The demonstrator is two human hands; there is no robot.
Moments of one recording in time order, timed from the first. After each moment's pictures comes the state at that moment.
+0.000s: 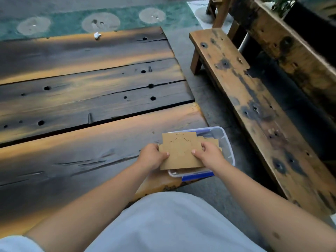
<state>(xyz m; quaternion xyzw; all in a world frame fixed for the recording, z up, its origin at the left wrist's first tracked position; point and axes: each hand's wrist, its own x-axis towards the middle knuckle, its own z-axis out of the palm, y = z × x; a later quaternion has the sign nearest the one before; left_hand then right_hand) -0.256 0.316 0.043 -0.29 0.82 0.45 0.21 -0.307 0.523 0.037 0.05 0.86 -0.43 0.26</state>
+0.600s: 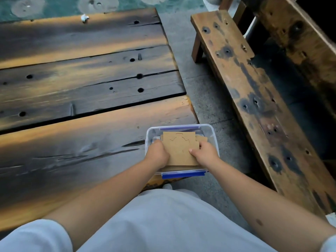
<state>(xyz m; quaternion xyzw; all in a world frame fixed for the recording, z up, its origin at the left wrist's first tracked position) -0.301 0.399 0.007 -0.28 0.86 0.32 0.27 -0.351 0.571 -0.003 0.06 0.90 -0.30 0.31</state>
